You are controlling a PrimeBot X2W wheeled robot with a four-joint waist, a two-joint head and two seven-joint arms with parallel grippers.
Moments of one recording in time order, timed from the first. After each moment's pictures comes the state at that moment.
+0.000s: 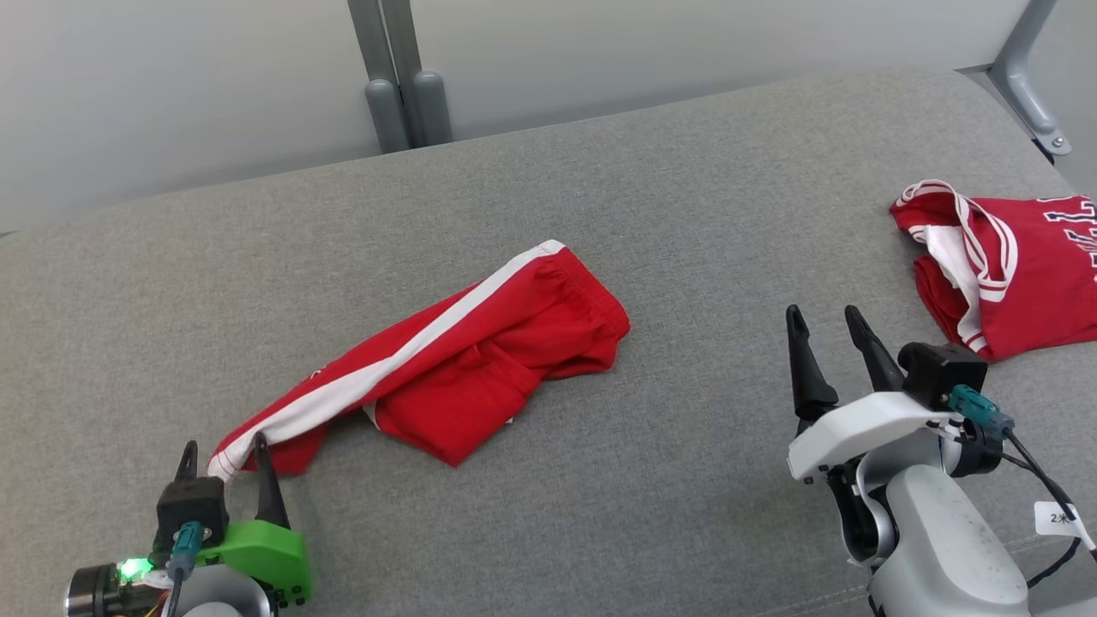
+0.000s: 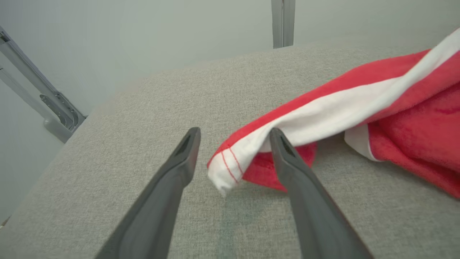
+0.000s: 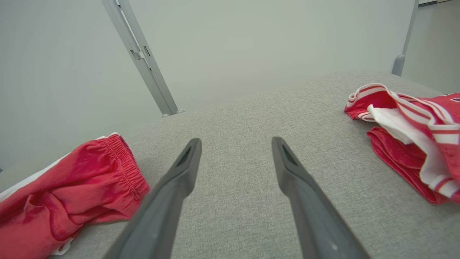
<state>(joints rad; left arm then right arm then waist) -0.18 0.11 -0.01 0.58 -0.07 0.11 -0.26 -0.34 -0.05 0.06 0.53 0.29 0.13 -0.26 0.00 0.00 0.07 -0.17</state>
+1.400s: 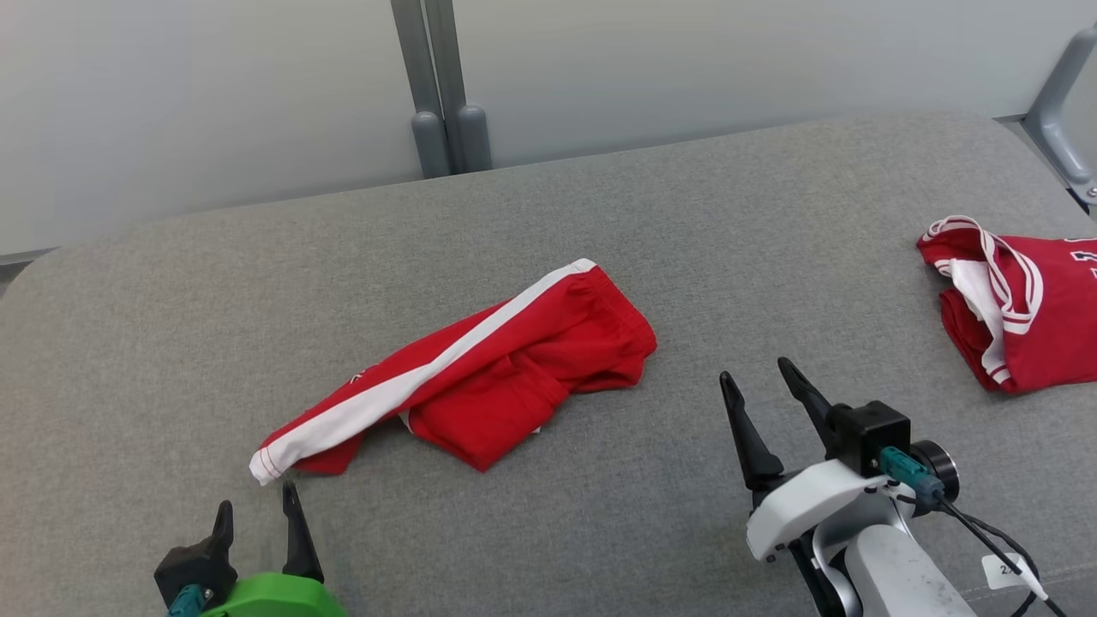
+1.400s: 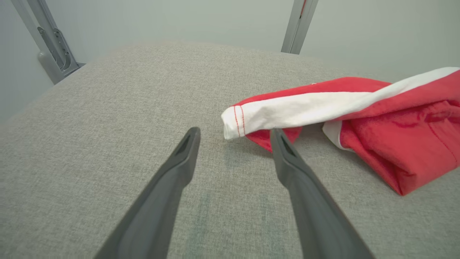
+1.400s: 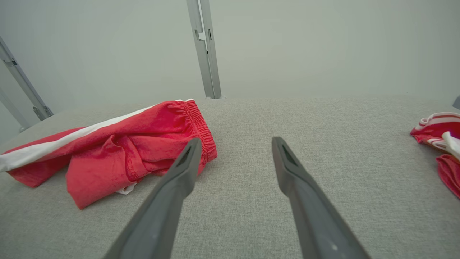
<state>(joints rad) -0.04 0.05 -0.02 0.47 -0.30 0.10 -0.26 -0.21 -0.05 0.19 0.42 0.16 0.13 -0.26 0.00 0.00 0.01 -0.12</state>
